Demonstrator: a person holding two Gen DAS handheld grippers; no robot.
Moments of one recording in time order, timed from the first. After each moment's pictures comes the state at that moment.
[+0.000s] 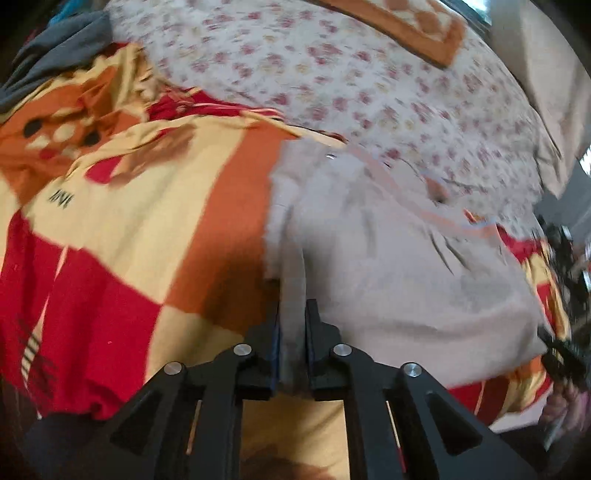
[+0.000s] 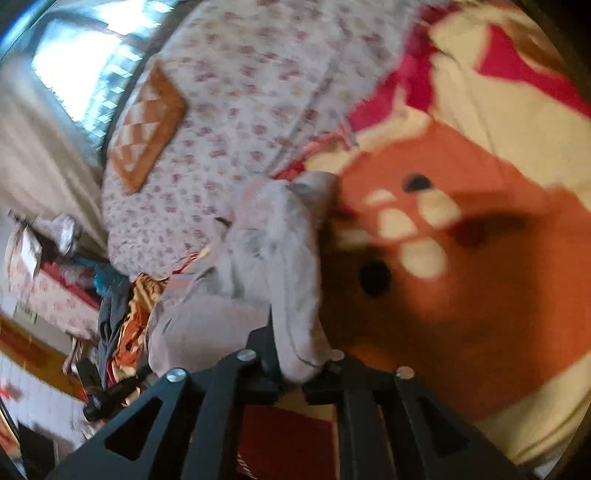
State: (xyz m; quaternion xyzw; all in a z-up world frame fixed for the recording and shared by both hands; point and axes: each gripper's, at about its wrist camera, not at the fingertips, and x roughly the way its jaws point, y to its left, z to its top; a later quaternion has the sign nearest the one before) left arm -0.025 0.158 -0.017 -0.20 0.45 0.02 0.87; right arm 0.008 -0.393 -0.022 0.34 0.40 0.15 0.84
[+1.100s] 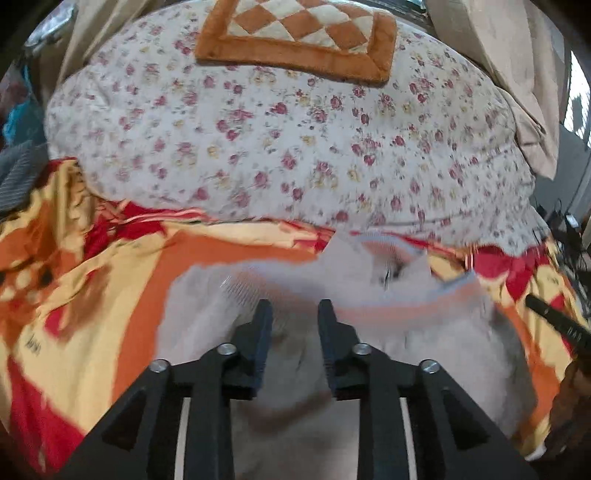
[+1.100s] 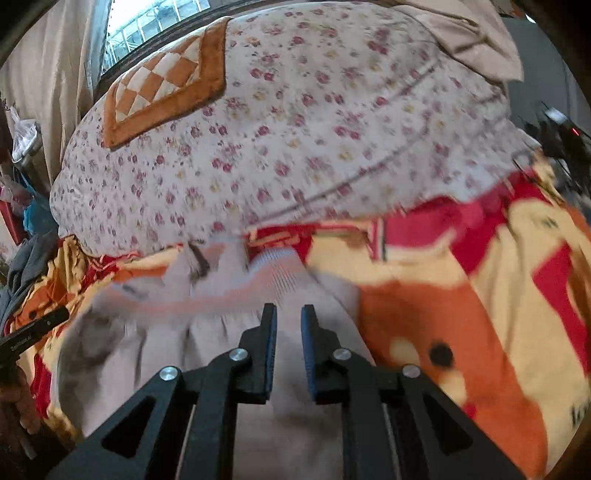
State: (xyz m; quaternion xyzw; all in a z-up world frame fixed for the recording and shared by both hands) left arm 0.100 0.054 0.045 -0.10 0.38 -0.01 0.92; right arm 0.116 -0.280 0.046 0.07 0.36 0.09 0.93
